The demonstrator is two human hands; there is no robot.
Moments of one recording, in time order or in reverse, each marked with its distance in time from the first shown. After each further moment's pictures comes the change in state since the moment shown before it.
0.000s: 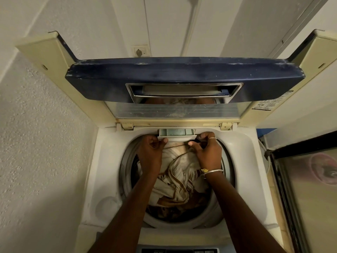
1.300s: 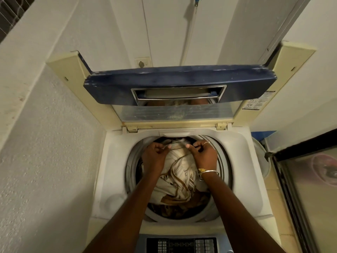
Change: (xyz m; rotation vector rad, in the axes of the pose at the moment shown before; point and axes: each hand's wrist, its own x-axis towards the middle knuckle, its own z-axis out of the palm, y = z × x) left_hand -0.013 0.004 -0.009 0.137 -0.147 -0.116; right_hand -0.024 -0.012 -0.003 -0.016 -0.020 0.077
